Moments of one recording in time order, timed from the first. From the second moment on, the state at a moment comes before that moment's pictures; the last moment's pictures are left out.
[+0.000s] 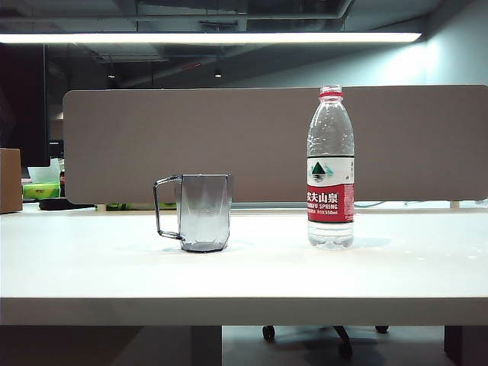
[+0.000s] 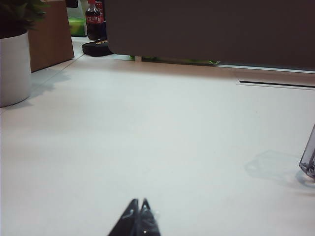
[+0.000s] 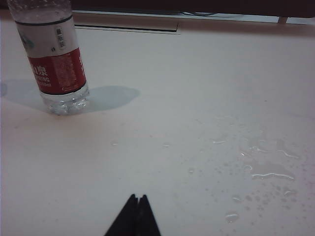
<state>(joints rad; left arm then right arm) 0.05 0.01 0.00 -0.03 0.00 -0.04 0.09 0.00 0.01 -0.19 0.02 -0.03</state>
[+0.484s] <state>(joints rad) 0.05 0.01 0.09 -0.03 0.16 -0.11 0.09 0.00 0.04 -0.19 0.02 0.09</state>
